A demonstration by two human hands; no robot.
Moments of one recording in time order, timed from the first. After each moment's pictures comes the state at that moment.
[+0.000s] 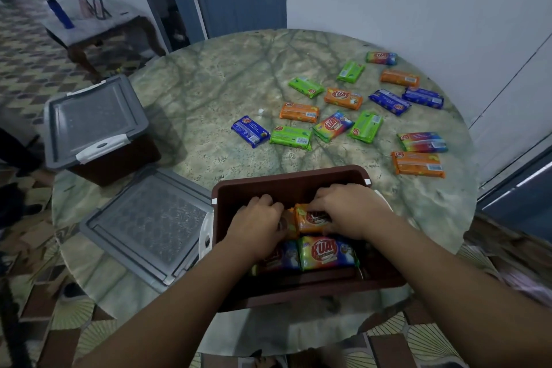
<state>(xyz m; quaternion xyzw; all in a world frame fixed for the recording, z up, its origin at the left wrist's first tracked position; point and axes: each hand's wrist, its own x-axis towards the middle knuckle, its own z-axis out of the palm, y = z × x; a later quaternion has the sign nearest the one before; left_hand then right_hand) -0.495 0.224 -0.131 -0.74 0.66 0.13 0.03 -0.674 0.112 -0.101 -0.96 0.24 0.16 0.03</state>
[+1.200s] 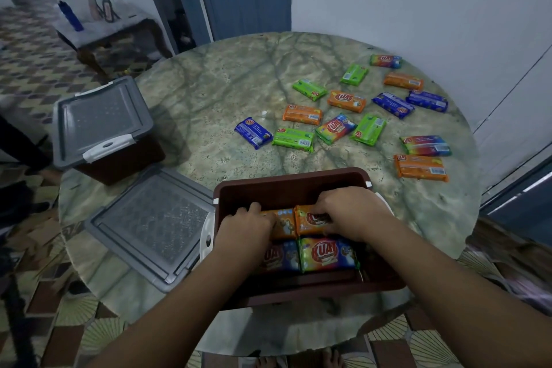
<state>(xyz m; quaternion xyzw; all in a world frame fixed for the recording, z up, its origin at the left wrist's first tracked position) -0.495 0.249 -0.125 -0.76 0.64 0.04 0.11 -0.677 0.111 -0.101 -0.95 0.26 0.14 0.04</state>
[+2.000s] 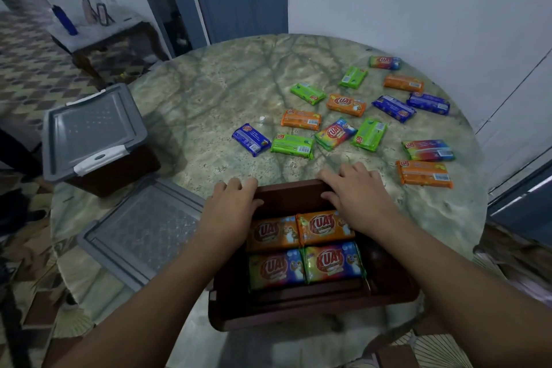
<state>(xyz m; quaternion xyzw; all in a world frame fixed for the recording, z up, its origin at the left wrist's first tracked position) -0.450 0.212 -0.110 -0.80 0.59 0.04 -0.07 -0.675 0.084 -0.107 -0.91 0.40 -0.04 0.05</state>
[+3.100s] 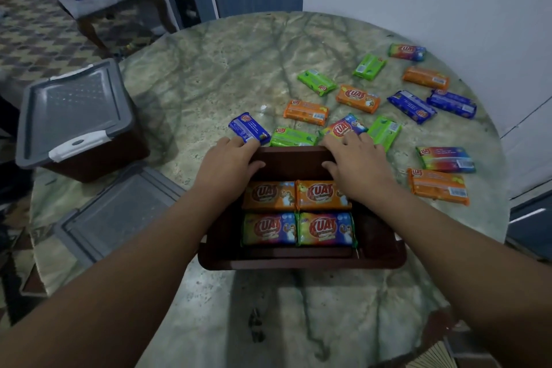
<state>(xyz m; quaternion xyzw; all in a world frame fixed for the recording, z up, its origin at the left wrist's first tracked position) -0.415 0.124 -0.113 -0.78 0.62 -0.01 -0.08 -0.643 0.004 -0.105 -0.90 0.43 0.00 0.04</state>
